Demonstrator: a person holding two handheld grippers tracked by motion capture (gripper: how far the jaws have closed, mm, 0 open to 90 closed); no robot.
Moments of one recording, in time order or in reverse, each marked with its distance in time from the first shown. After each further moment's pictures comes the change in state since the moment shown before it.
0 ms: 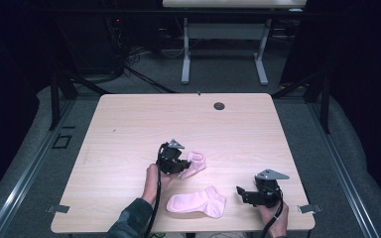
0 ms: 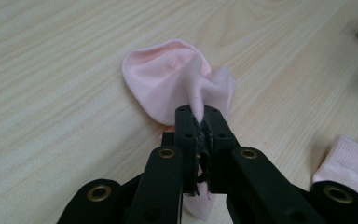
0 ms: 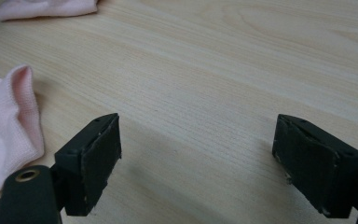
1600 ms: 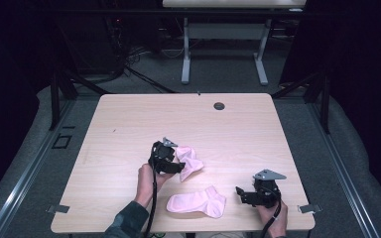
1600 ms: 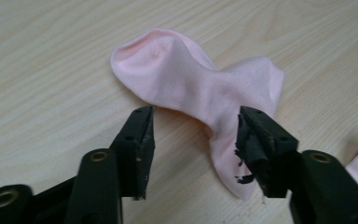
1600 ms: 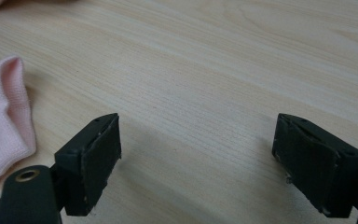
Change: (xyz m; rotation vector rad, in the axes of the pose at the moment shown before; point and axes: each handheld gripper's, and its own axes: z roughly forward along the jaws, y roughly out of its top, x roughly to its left) left arm -0.007 0.001 -0.028 0.025 0.152 0.017; right arm 0.004 0.001 0.003 0.018 -0.031 -0.032
